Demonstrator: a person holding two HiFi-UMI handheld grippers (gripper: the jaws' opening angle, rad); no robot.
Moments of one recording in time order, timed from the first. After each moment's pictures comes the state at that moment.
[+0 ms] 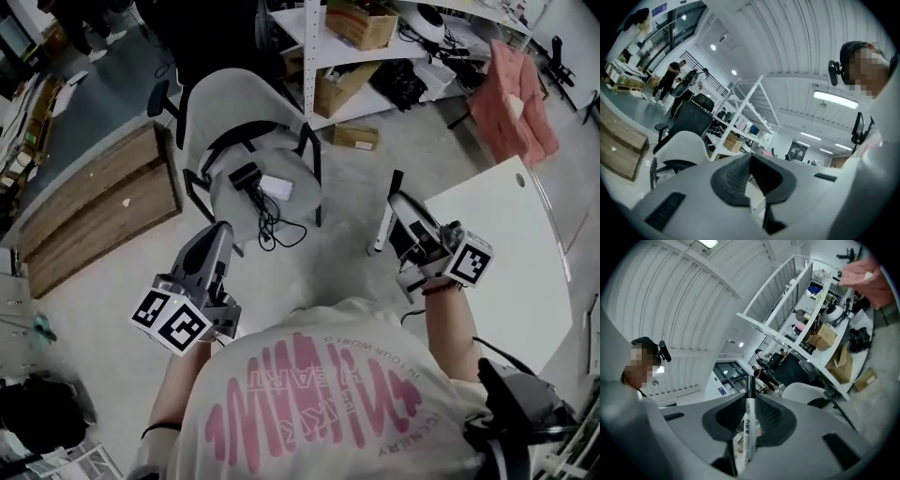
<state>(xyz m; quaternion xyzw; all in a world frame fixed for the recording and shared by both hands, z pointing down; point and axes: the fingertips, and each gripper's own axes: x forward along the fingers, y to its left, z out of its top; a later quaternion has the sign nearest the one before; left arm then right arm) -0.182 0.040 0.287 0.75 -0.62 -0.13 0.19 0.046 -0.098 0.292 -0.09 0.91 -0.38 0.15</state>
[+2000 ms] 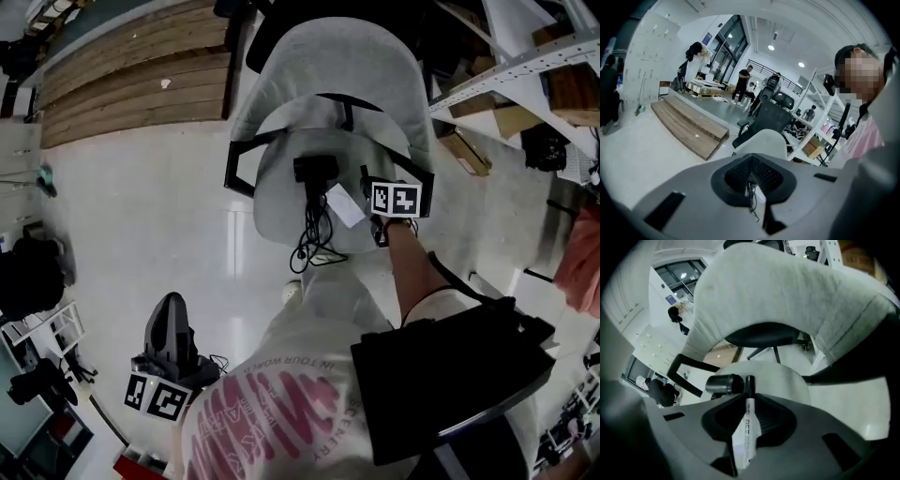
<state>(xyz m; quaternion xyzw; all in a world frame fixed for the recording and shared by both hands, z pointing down) -0.379 0.042 0.361 0.35 -0.86 -0.09 0.36 -0.282 -0.312 0.737 -0.10 0.81 -0.32 -0.48</state>
